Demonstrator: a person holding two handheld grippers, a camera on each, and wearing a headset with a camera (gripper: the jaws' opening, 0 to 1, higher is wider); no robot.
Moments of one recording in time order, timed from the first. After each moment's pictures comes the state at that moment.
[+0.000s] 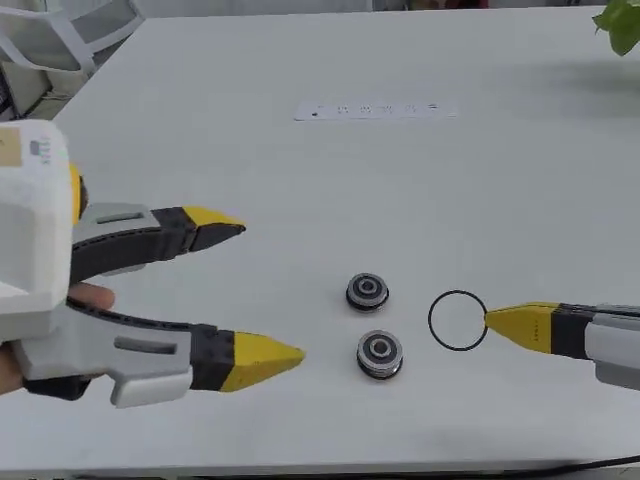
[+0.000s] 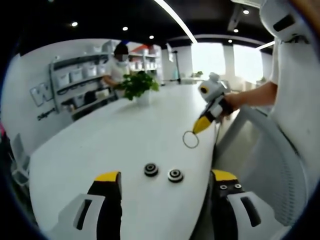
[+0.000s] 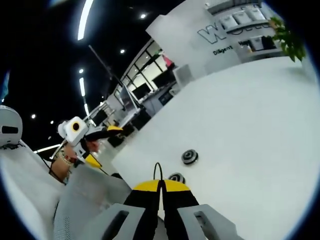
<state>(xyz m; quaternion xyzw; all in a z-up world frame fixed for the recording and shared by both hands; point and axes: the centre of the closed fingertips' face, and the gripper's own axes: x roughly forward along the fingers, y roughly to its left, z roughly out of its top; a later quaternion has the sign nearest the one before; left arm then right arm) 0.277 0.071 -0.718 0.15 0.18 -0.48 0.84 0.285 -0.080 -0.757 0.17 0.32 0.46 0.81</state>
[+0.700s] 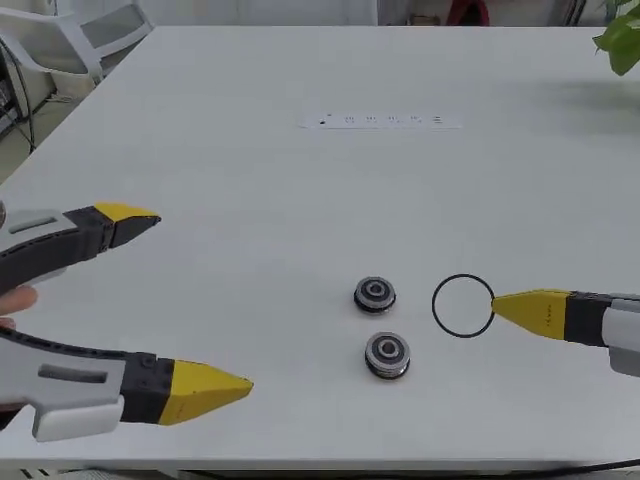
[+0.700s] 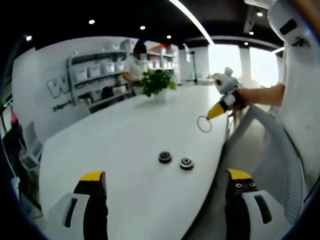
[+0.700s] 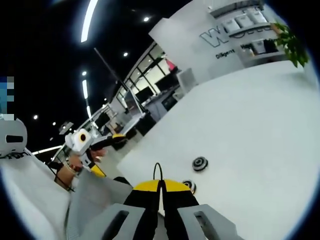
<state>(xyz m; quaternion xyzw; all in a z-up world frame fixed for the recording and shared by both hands) 0.268 0.121 -0.719 0.13 0.18 -0.42 0.88 0.279 -0.064 -0.728 0.18 0.30 0.46 0.82</state>
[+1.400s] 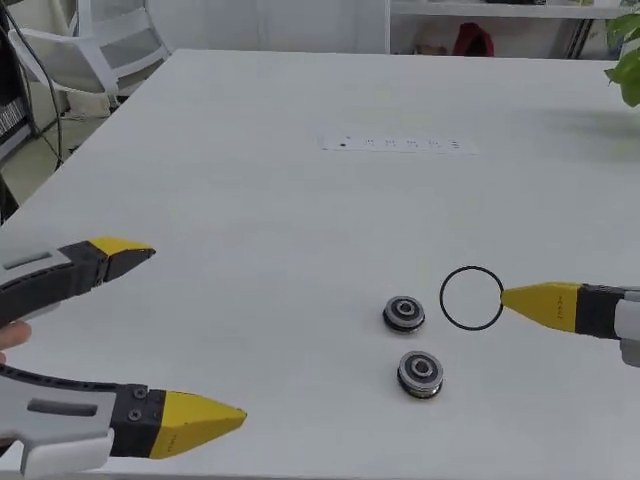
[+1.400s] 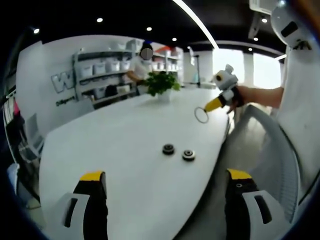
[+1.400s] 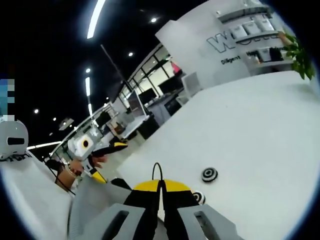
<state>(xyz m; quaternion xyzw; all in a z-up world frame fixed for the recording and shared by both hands) 0.258 0.160 -0.728 0.11 0.18 -0.41 0.88 0.281 -0.029 -0.711 0.16 0.28 0.47 0.82</state>
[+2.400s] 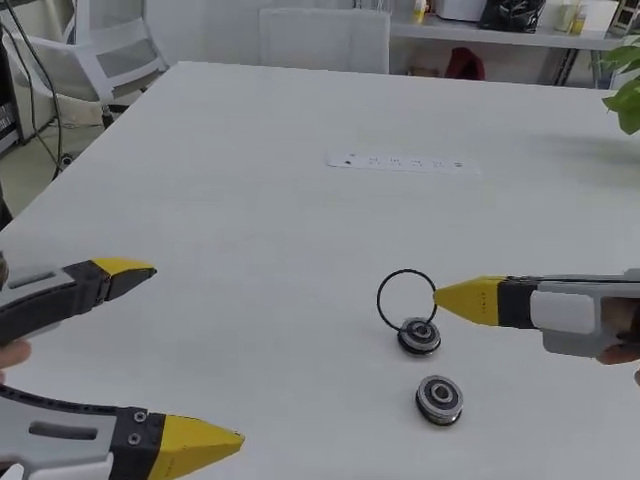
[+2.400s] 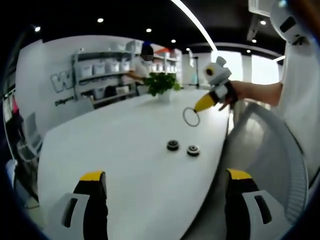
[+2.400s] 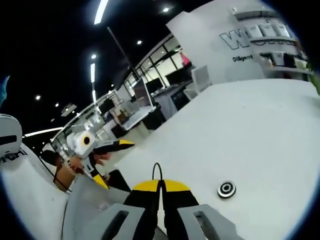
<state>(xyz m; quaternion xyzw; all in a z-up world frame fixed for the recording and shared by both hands) 0.268 0.181 -0.741 0.10 0.18 -0.42 0.88 0.301 0.039 -0.714 0.11 0.30 0.50 0.81</state>
